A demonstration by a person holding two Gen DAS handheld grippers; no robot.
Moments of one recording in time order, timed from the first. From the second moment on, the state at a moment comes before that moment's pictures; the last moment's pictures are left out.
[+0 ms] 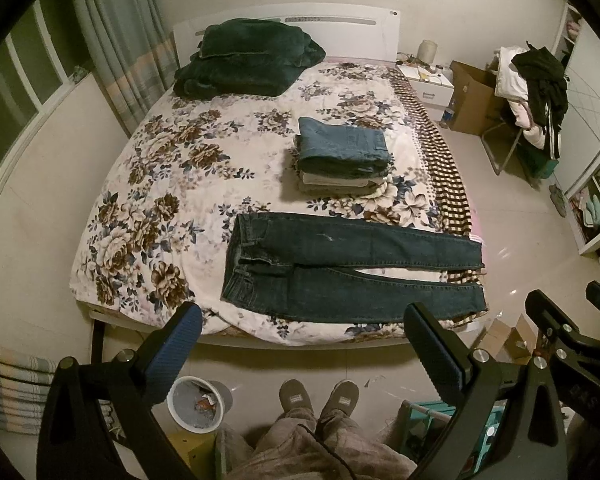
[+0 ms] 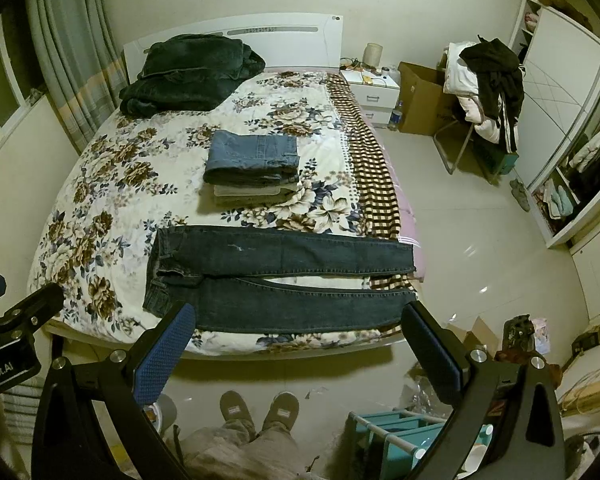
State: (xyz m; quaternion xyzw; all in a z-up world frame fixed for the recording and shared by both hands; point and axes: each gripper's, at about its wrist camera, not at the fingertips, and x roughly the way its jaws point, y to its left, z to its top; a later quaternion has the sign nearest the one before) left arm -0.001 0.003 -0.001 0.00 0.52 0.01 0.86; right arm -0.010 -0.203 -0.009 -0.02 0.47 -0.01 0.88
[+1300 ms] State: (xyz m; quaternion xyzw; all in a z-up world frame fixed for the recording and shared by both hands) left arm 0.012 -0.004 0.018 0.00 0.51 0.01 0.86; right arm -0.009 -0.194 0.019 -0.02 0.46 0.00 0.89
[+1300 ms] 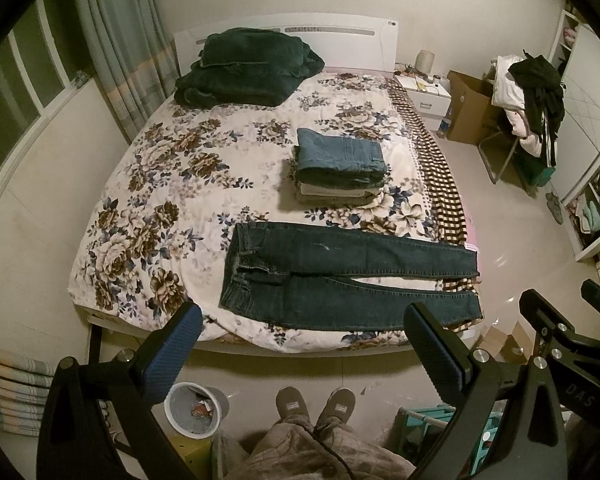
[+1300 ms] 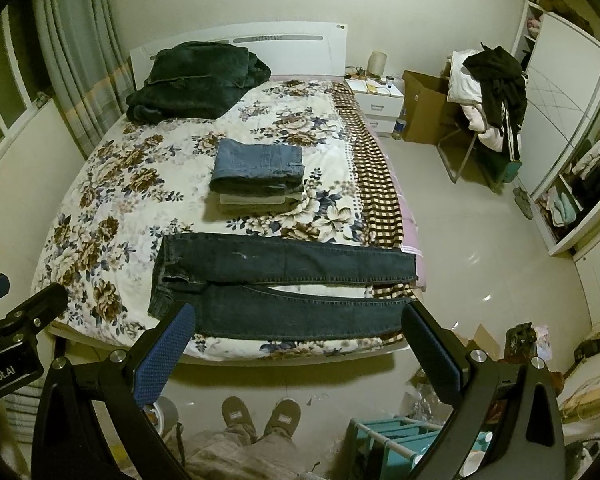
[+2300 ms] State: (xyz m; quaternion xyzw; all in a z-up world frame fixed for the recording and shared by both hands) left arm 0.092 -0.033 0.034 -0.01 0.47 0.06 0.88; right arm 0.025 -0.221 -0.026 0.01 0.46 -0.02 0.89
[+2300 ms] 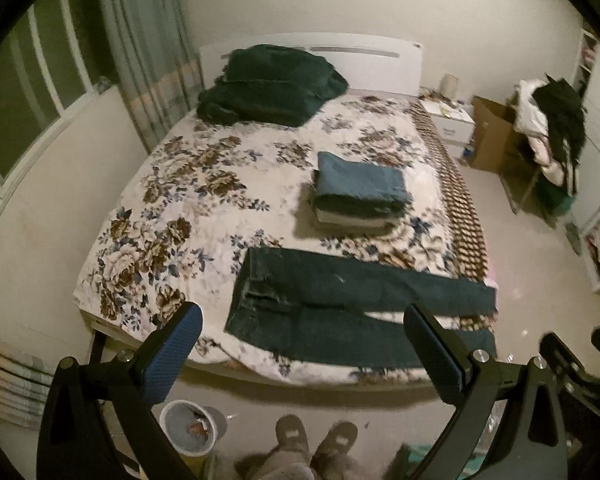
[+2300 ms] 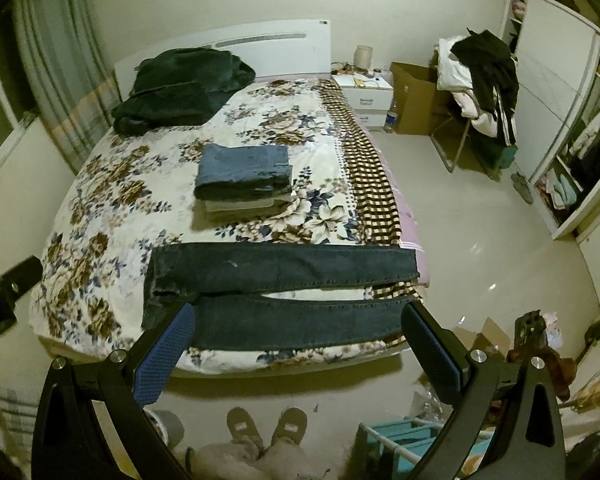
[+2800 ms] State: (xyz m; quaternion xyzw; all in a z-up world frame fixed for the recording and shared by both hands) left arm 0.197 -0.042 -0.094 0.02 0.50 0.07 0.86; right arm 0.188 -0.251 -0.157 0.00 0.47 -0.05 0.88
